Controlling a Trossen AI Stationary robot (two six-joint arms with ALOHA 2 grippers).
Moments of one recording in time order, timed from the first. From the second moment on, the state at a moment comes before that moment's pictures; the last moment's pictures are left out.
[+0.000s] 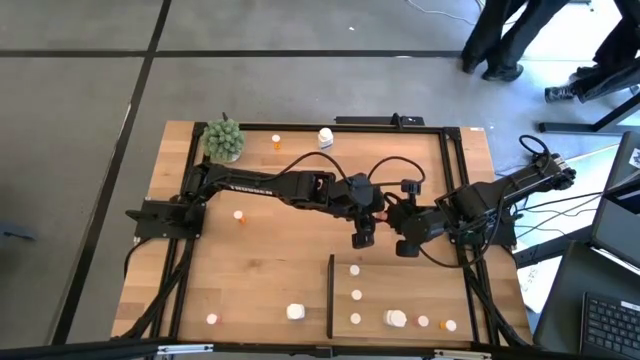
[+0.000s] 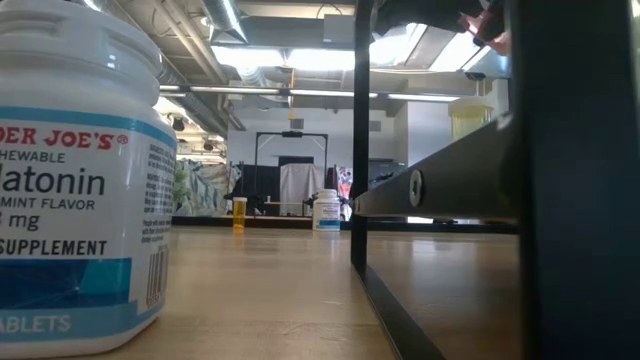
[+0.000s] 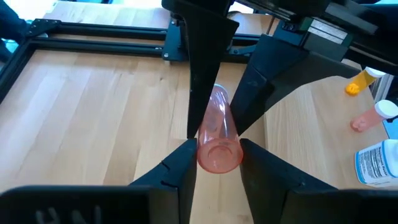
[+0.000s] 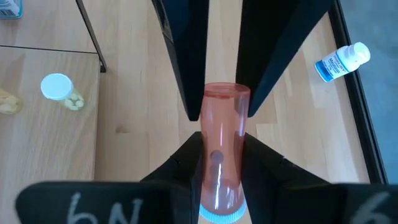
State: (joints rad) left arm -0.09 2.08 2.06 -0.54 -0.17 -0.12; right arm 0.43 1.26 1.22 -1.01 0.49 0.30
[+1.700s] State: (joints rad) left arm -0.05 1.95 2.06 -0.66 -0.13 -0.13; right arm 0.57 1.08 1.25 -1.06 0.75 -0.01
